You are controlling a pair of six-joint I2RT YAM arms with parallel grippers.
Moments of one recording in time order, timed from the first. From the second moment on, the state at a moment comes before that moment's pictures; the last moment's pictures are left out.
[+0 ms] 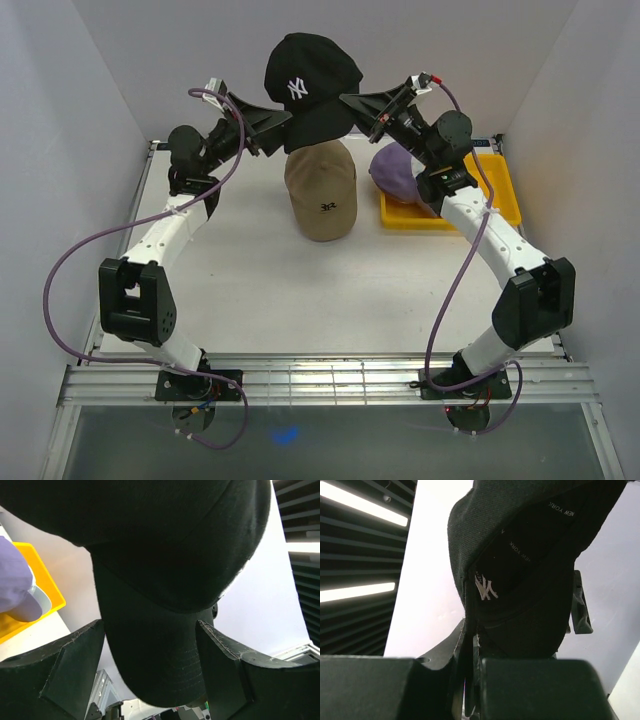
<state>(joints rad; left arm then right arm) -0.18 1.59 1.29 0.73 0.80 -1.50 0.41 1.57 1.44 0.57 -0.51 1.66</state>
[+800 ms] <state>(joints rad) -0.17 1.67 1.30 0.76 0.75 -1.60 0.38 1.70 1.39 0.72 -0.51 1.76</state>
